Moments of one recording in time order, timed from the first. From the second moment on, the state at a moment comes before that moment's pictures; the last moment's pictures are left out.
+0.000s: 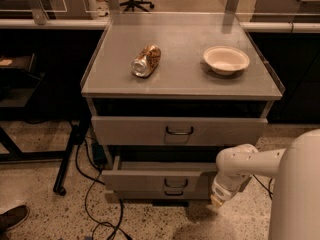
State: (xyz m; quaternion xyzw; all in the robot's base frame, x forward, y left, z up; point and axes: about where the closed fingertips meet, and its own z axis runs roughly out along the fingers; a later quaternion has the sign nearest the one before) arm 0.468 -0.225 0.405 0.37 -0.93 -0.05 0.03
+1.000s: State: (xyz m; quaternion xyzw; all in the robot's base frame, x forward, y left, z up) arm 0.531 -0.239 0.416 0.34 -0.94 -0.03 -0.03
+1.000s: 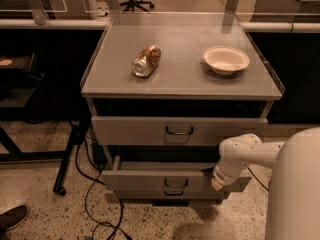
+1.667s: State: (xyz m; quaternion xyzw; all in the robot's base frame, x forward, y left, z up) arm 0.532 -0.239 0.416 0.34 -0.94 -0.03 -0.04
